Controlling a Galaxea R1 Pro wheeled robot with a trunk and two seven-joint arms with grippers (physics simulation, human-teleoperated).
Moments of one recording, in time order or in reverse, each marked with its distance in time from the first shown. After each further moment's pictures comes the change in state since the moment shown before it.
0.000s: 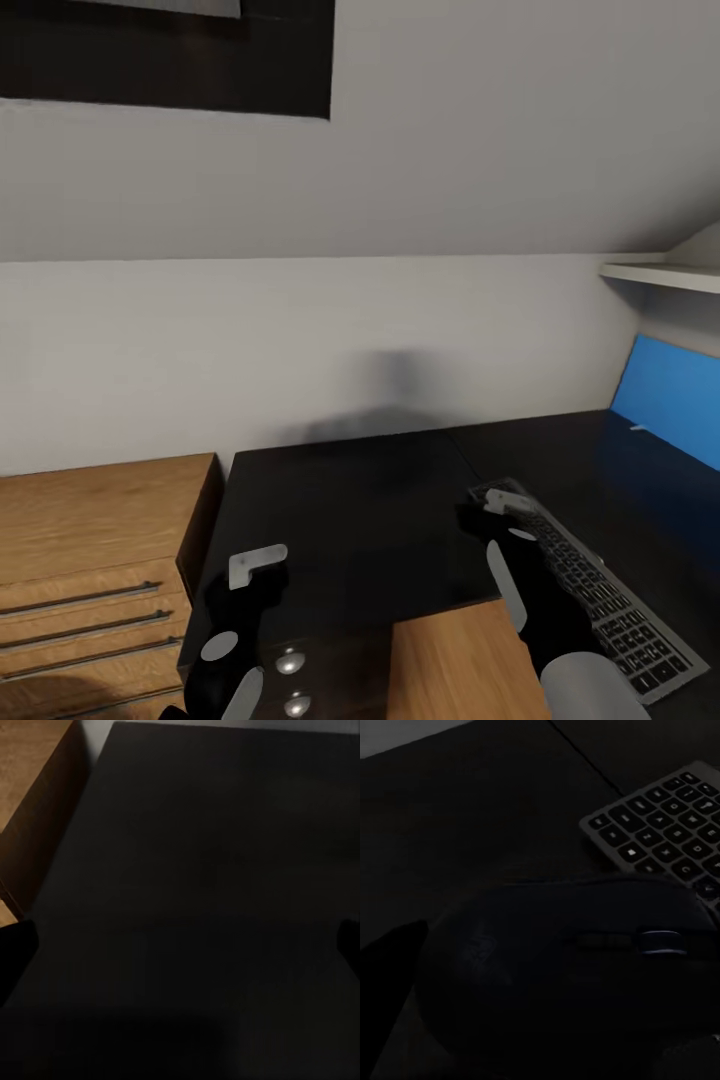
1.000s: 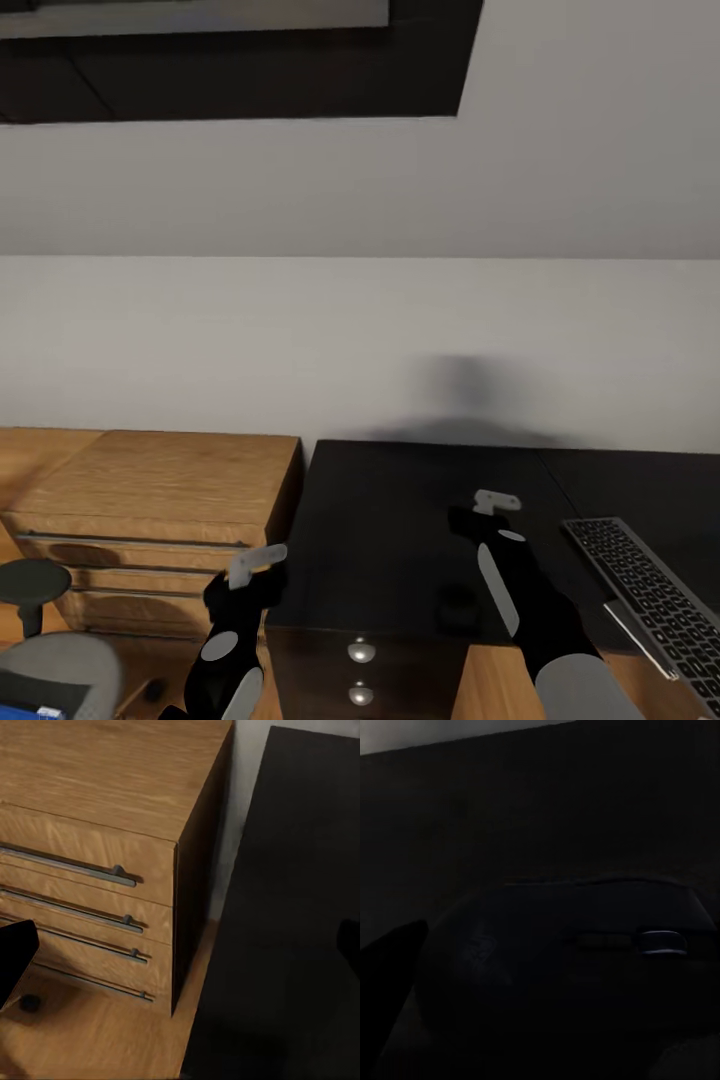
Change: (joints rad) left arm 0.000 0.000 0.000 0.000 -0.001 0.000 0.000; right arm 0.004 0.004 0.061 0.005 0.001 0.000 -0.001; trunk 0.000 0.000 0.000
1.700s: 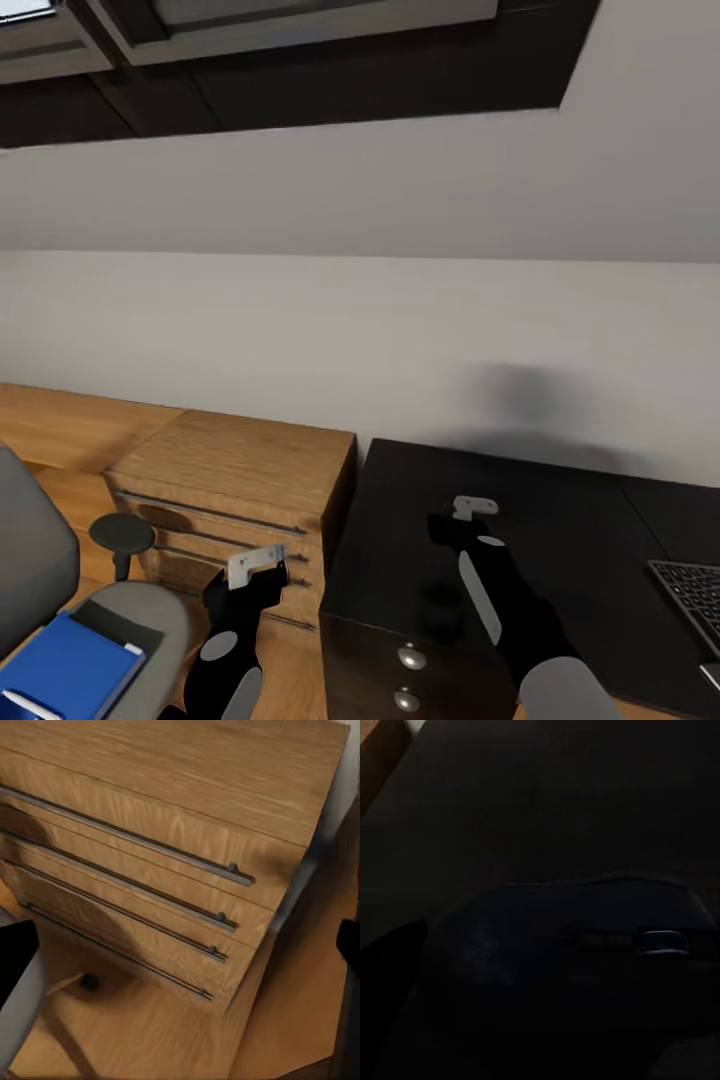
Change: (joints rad) left arm 0.000 0.001 0.002 -0.001 -0.001 0.000 0.000; right arm 0.003 0.034 0.067 0.034 0.001 -0.003 0.006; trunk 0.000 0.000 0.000
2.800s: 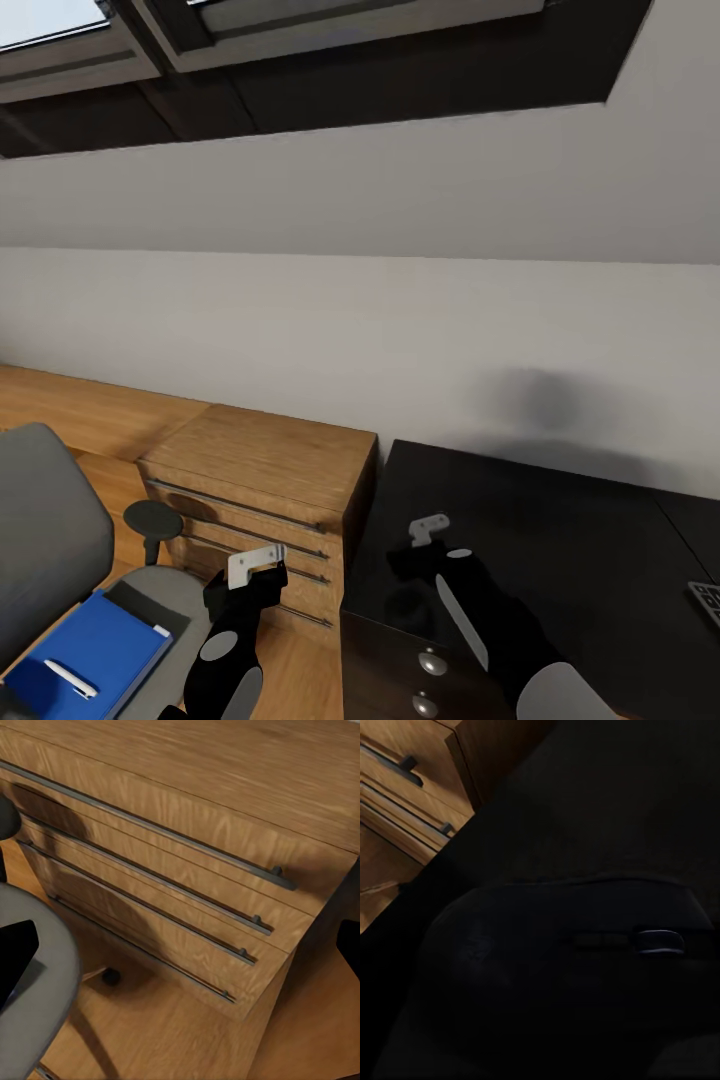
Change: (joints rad) left arm 0.000 0.000 0.000 -0.001 0.000 0.000 0.000; right arm 0.002 -0.039 0.286 0.041 -0.004 0.128 0.203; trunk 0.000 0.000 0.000
